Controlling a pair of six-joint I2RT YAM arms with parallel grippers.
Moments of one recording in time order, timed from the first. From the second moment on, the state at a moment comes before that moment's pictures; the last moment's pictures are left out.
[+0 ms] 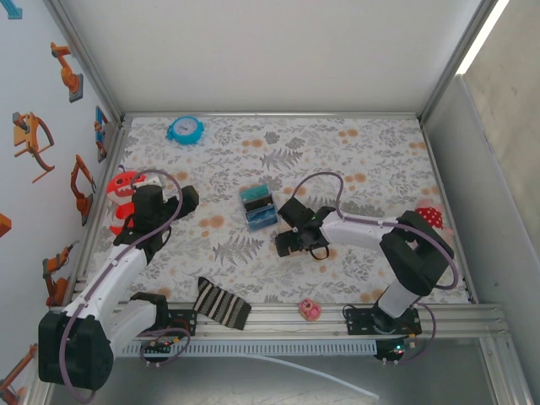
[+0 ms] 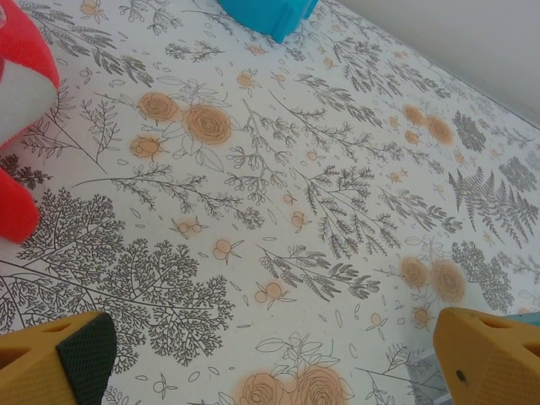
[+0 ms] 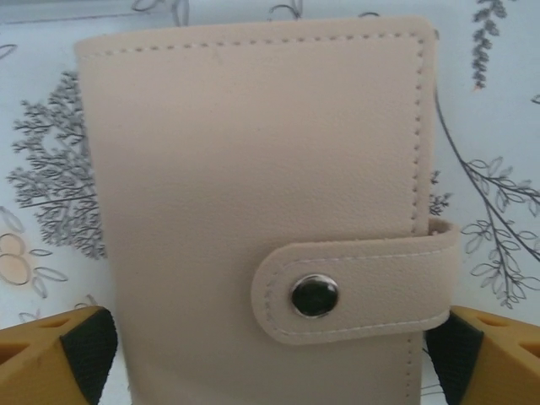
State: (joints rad) left arm -0.21 0.97 0.52 -0.15 -0.07 -0.53; right arm 0.84 1.64 0.89 -0.54 0.05 0.52
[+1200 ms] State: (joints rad) left arm -0.34 0.98 0.62 -0.16 0.14 -0.65; right arm 0.85 1.33 0.71 -0.04 0.11 0.37
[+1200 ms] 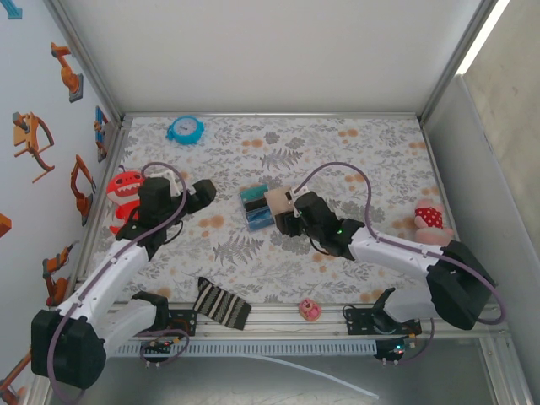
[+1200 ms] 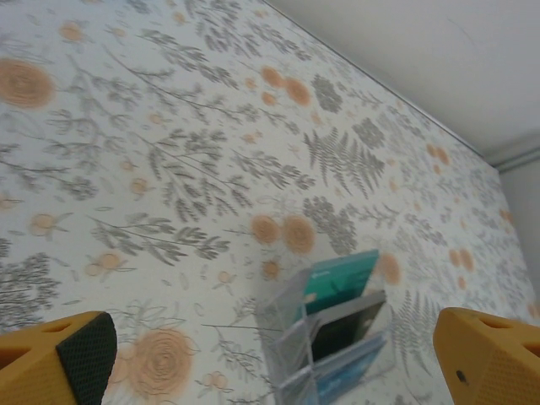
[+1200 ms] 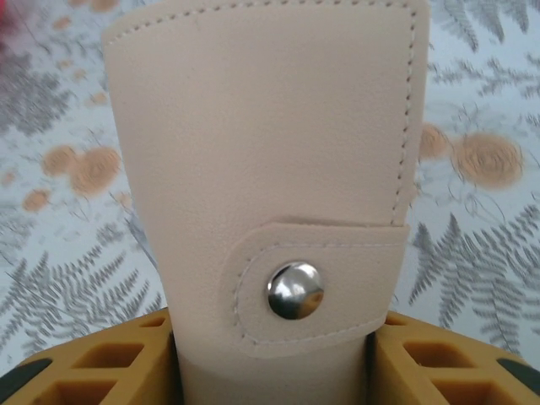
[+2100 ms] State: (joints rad) left arm -0.57 1.24 0.71 0.19 0.41 -0.66; right arm 0.90 1.41 0.77 0.30 -0.01 0.32
